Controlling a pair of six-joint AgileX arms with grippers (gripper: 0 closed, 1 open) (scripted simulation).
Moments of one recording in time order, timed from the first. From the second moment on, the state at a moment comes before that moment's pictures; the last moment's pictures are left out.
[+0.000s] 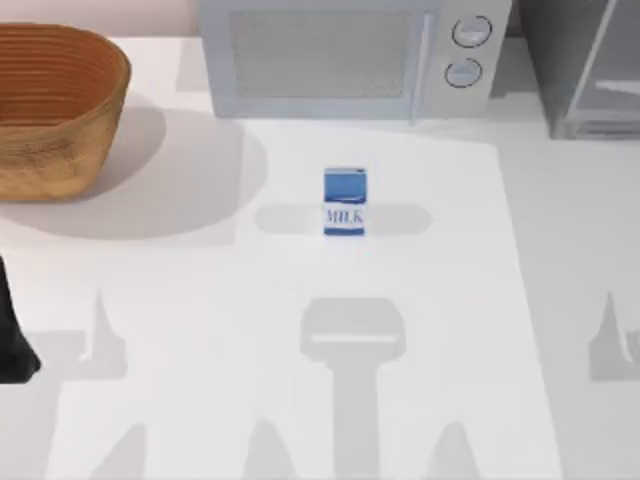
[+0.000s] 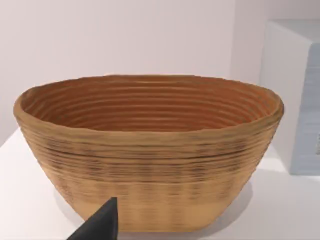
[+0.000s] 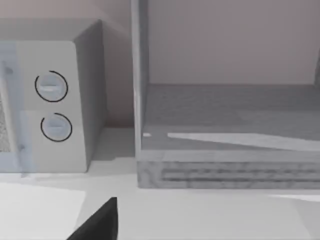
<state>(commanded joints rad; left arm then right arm) 0.00 0.00 0.00 0.00 0.00 0.00 0.00 0.00 0.00 0.00 0.00 0.00</state>
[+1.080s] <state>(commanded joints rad) 0.00 0.00 0.00 0.00 0.00 0.00 0.30 0.66 0.37 0.22 0.31 0.16</state>
